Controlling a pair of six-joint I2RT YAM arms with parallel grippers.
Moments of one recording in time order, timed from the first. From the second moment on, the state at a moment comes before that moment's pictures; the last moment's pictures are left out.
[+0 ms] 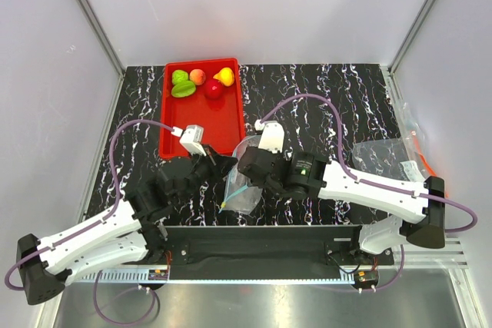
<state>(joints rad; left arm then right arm) -0.95 0.76 0.61 -0.08 -0.26 -0.76 1.25 1.42 1.38 -0.90 0.60 0.93</state>
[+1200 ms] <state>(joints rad) -0.84 1.44 0.81 0.14 0.03 -0.72 0.97 1.44 1.38 -1.19 0.75 0.69</state>
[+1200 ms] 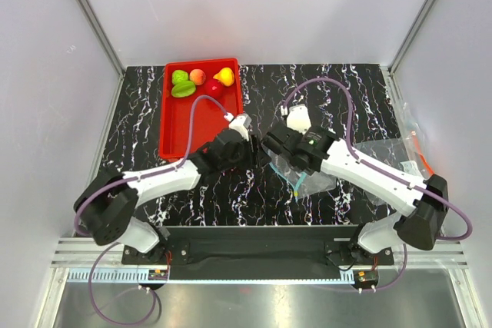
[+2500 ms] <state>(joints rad) -0.28 2.34 2.11 -0.49 -0.24 -0.43 0.83 1.36 1.27 -0.91 0.47 0.36</state>
